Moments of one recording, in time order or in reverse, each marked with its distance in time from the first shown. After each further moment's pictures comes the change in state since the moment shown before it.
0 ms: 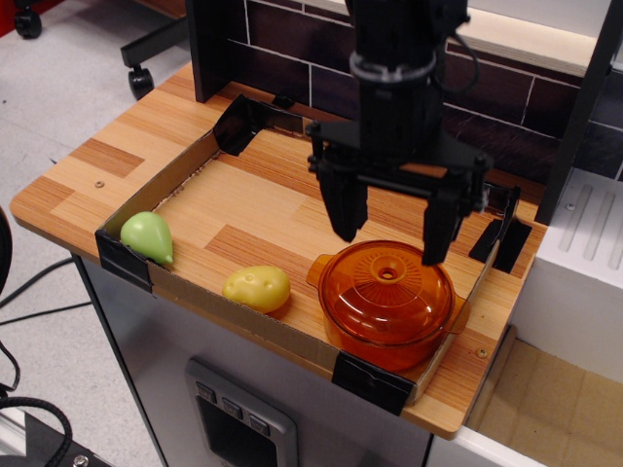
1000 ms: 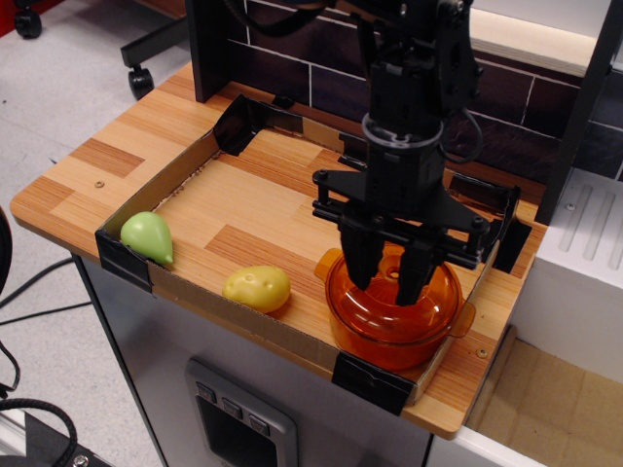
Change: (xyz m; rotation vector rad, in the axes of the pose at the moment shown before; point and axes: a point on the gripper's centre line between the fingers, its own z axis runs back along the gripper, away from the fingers) arm -0.004 0.000 -0.031 0.056 0.031 -0.019
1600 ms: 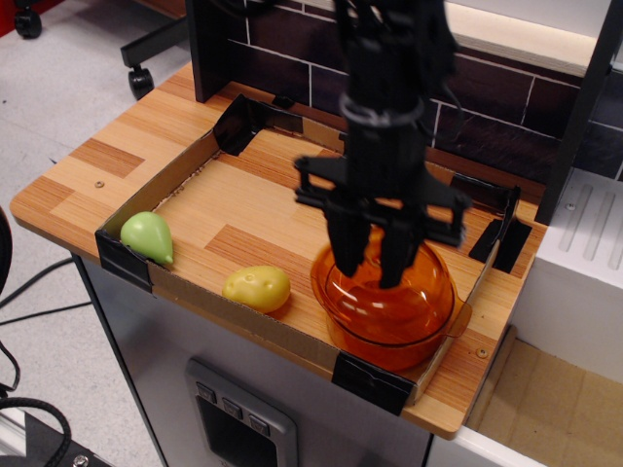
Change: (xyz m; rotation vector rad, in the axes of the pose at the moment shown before) arm -0.006 0.010 0.017 -0.036 0.011 0.030
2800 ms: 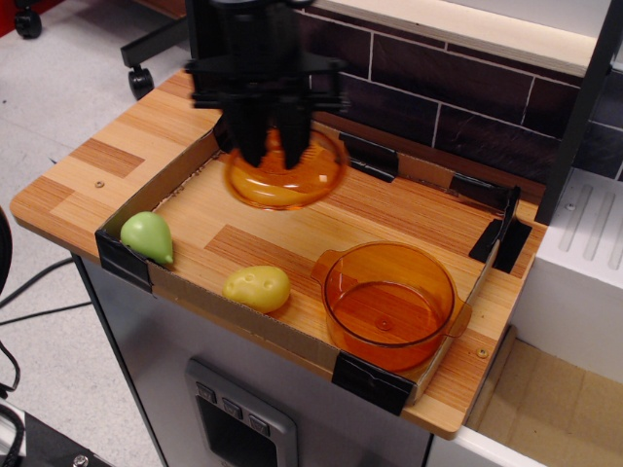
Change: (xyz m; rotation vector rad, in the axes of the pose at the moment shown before) arm 0.040 0.092 0.031 -0.059 -0.054 0.217
